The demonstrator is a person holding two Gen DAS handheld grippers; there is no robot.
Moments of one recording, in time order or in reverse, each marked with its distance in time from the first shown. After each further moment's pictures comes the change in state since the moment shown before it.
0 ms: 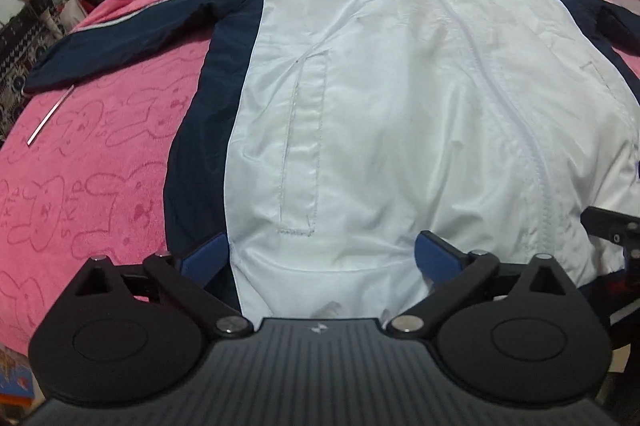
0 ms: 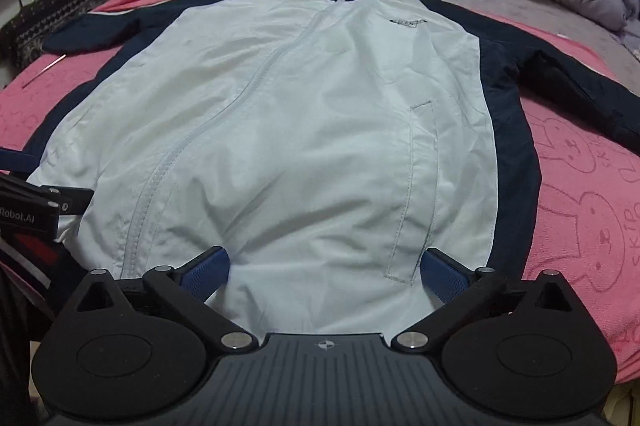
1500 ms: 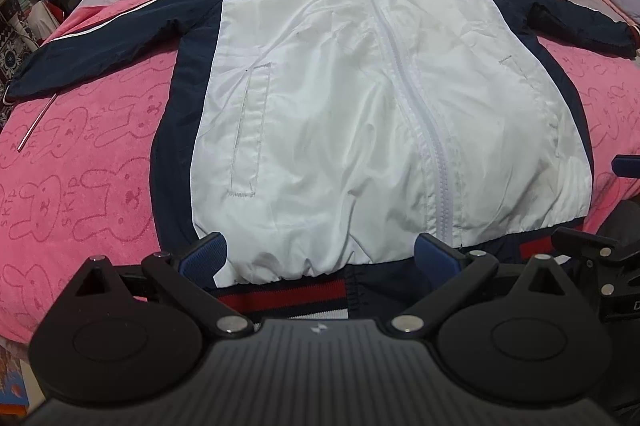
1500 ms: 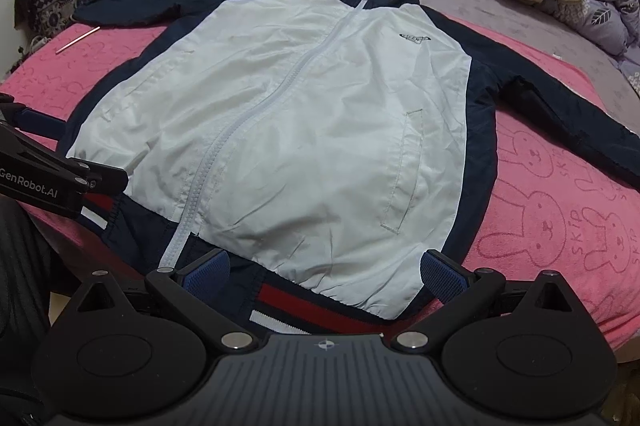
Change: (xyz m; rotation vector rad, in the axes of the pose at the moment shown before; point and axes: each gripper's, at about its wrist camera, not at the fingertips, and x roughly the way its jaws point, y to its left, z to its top) left arm -0.063 -0.022 -0.001 0.061 0.037 -0.104; right arm -0.076 0.018 -0.010 -0.093 0.047 -0.029
